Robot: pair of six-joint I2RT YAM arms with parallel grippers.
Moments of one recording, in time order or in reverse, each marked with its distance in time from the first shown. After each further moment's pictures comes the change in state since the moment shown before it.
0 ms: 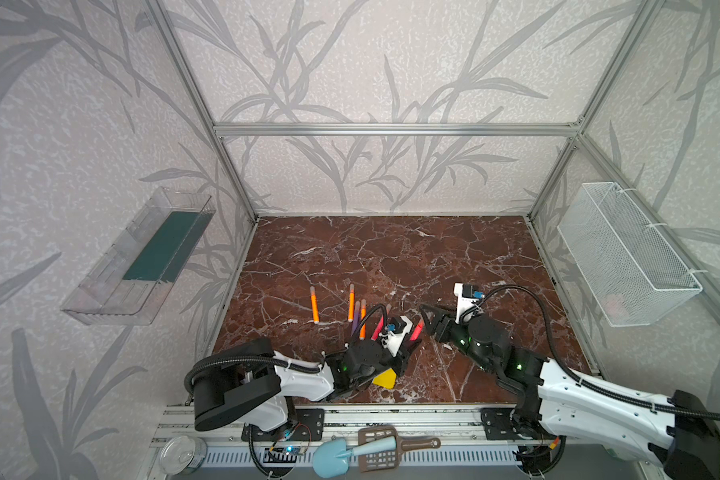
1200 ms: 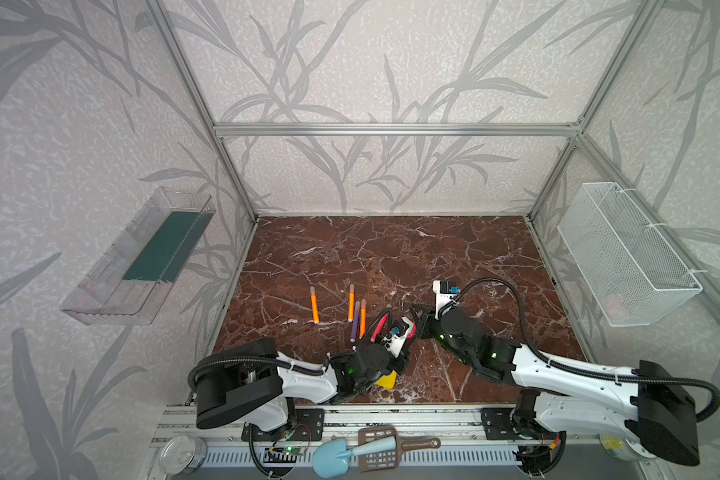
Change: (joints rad) left arm -0.017 -0.003 0.029 -0.105 -0.194 0.060; right arm 0.055 0.225 0.104 0.055 0.024 0.006
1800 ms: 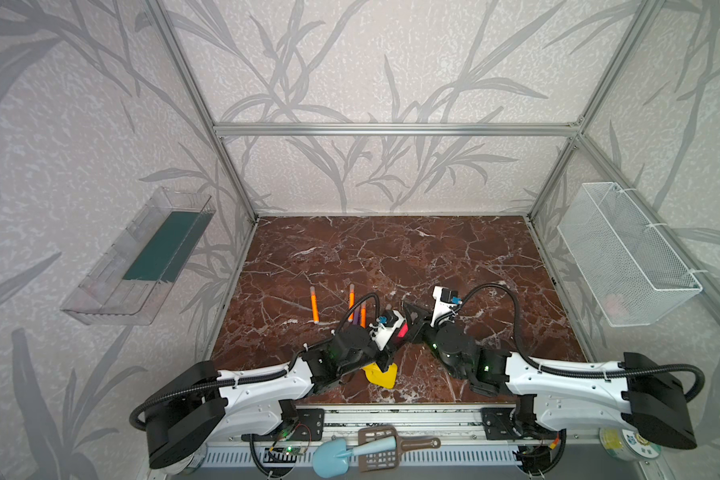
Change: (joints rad) left arm 0.178 -0.298 0.003 -0.365 0.393 0.027; right arm 0.183 0.048 -0.024 0.174 0.280 0.111
